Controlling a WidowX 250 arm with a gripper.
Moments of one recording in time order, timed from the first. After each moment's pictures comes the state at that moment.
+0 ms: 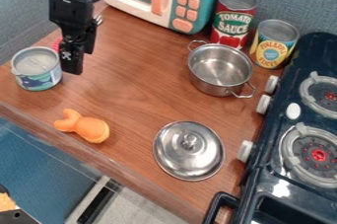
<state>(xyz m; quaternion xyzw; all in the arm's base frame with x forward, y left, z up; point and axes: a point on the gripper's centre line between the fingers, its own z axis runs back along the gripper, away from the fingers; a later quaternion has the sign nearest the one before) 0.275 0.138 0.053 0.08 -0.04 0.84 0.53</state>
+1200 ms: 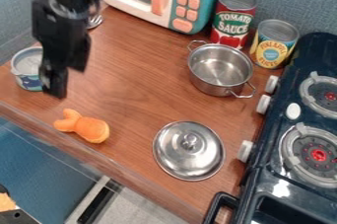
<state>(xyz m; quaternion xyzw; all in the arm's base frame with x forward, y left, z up) 0.221 0.098 0.065 0.09 -0.08 0.79 0.59</state>
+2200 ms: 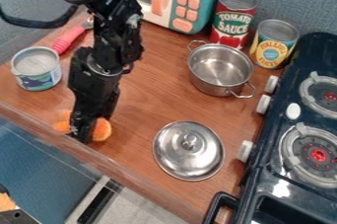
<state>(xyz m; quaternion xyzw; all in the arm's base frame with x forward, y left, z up) 0.220 0.061 0.014 0.11 -0.05 0.76 0.64</state>
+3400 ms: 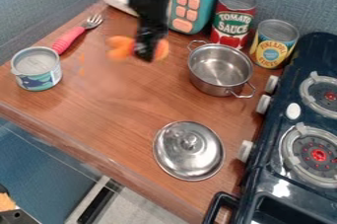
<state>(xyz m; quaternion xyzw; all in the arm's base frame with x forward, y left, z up) 0.323 0.032 0.094 0.06 -0.08 0.79 0.61</state>
